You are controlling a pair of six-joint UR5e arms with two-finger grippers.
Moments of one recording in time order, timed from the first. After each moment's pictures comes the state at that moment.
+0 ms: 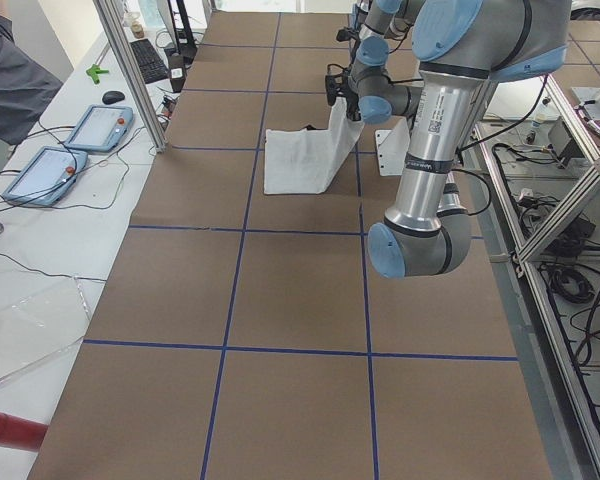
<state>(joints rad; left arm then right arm) -0.43 -1.94 -2.23 -1.72 -1.80 -1.53 0.18 -0.93 2.16 -1.86 1.29 2.05</state>
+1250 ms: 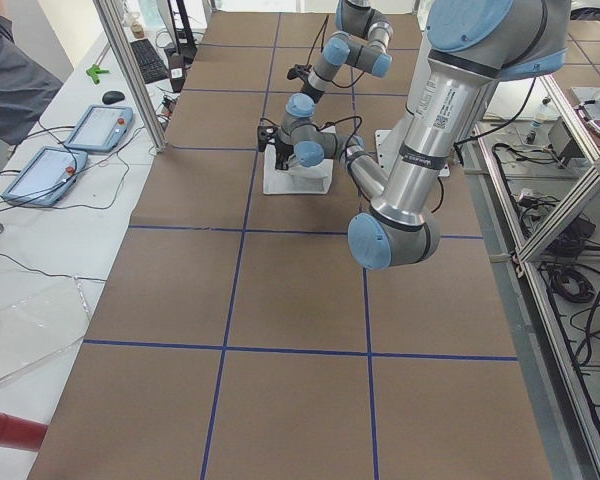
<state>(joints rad) -0.63 -2.03 -1.68 -2.02 -1.77 -1.37 0.40 -0.79 1.62 -1.53 1.37 1.87</state>
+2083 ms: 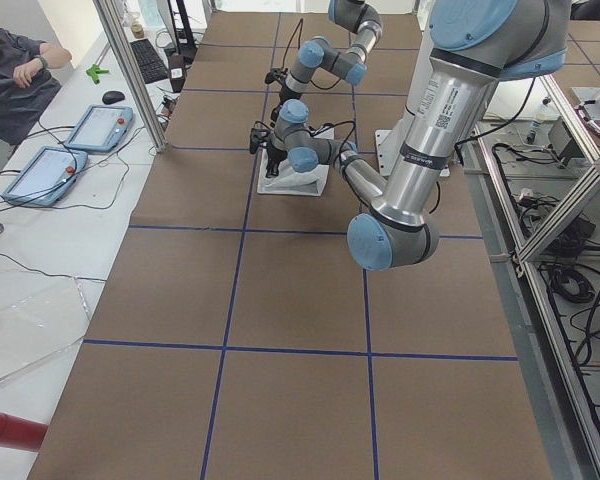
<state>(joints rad) -0.67 -2.02 -1.68 -2.03 -1.77 -1.17 0.51 -0.78 1.58 -1.50 1.52 1.65</state>
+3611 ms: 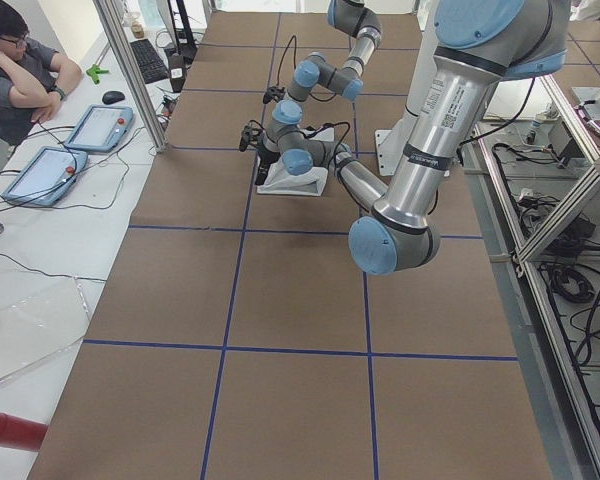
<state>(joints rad) -0.70 -2.00 -1.68 -2.03 -1.77 -1.07 0.45 -0.71 1.39 -1.44 1.47 1.63</state>
